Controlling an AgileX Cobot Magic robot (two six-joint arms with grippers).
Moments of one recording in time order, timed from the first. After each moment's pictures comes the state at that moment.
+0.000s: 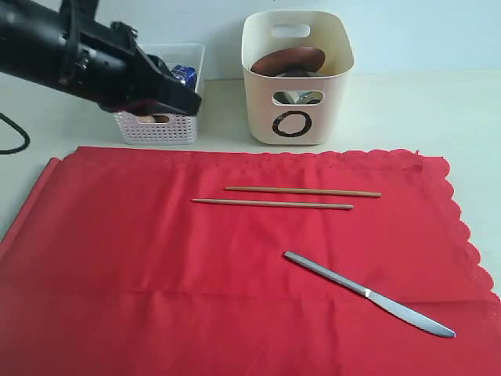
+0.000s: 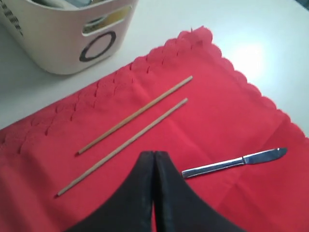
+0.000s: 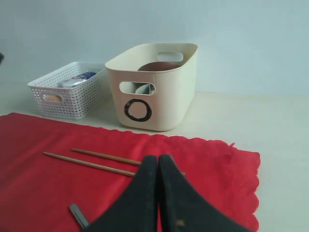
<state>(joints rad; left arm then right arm) -0.43 1.59 -1.10 -0.97 0.67 0.97 0.19 0.00 -0.01 0.08 0.24 -0.03</state>
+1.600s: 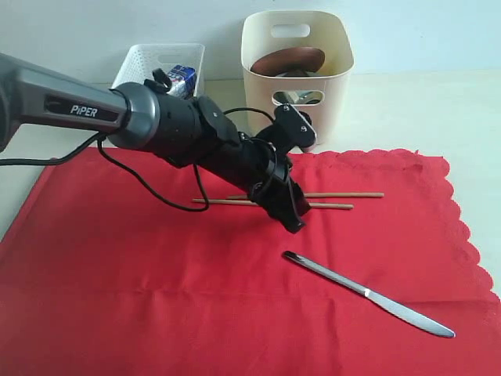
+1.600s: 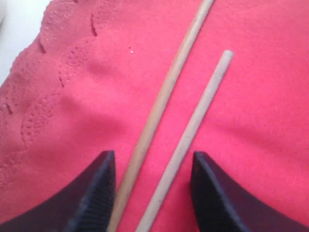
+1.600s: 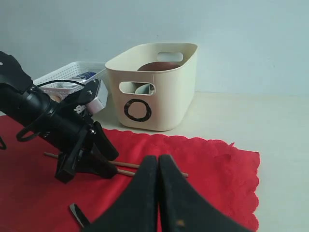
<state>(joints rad) -0.71 2.28 -1.47 -0.97 0.38 1.36 0.19 0.00 -0.01 0.08 0.24 -0.03</state>
